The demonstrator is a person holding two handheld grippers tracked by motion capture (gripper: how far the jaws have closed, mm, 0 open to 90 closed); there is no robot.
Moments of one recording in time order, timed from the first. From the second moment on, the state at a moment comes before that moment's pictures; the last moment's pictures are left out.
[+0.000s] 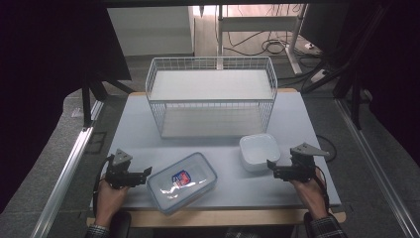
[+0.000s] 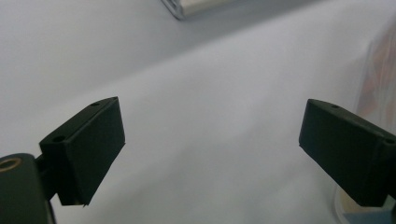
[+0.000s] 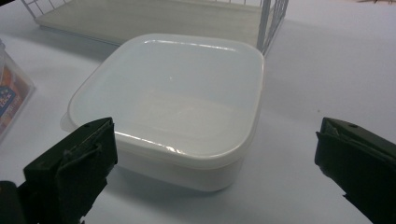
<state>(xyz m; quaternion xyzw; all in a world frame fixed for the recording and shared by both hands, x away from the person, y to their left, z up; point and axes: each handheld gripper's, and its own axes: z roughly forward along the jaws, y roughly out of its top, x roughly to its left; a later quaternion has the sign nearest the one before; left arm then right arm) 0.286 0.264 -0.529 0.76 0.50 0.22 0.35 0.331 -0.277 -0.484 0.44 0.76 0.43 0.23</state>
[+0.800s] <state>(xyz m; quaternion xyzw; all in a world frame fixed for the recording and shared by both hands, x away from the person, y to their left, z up) 0.287 0.267 -0.530 0.75 0.51 0.22 0.36 0.335 -0.281 -0.474 0.43 0.77 0.41 0.20</state>
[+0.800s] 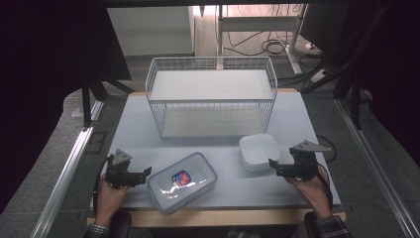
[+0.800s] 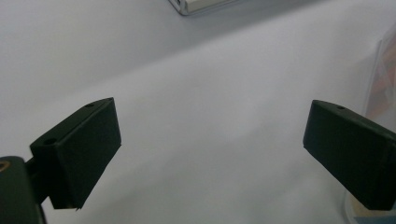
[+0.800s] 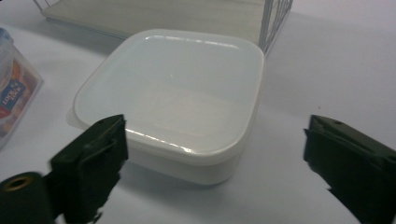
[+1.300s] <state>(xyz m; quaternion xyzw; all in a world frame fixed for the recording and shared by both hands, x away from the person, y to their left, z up) 0.287 0.268 -0.529 0.75 0.51 0.23 0.36 0.348 -0.233 -0.458 0.35 0.83 0.40 0.15</state>
